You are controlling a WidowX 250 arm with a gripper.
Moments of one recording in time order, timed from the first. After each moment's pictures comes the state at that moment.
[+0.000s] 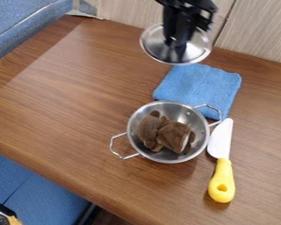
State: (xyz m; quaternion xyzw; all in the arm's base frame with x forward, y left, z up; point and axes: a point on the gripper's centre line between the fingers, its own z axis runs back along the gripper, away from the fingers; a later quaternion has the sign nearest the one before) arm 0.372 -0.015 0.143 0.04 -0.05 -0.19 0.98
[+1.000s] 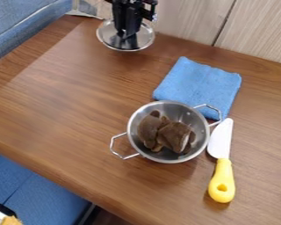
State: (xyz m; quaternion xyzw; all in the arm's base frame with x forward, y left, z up) arm 0.410 0.083 0.106 0.05 -0.01 -0.09 0.99
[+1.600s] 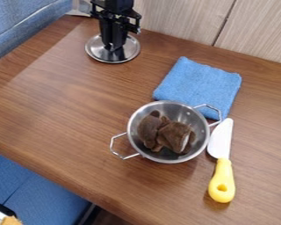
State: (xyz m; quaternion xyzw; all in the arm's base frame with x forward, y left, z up) arm 0.408 0.113 0.076 0.04 0.01 -0.05 1.00
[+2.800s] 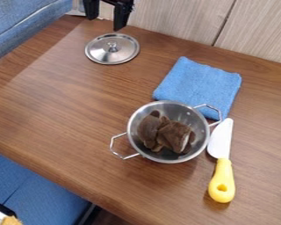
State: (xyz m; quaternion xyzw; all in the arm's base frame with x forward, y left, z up) arm 0.402 0.119 0.119 0.07 -0.01 -0.03 1.00
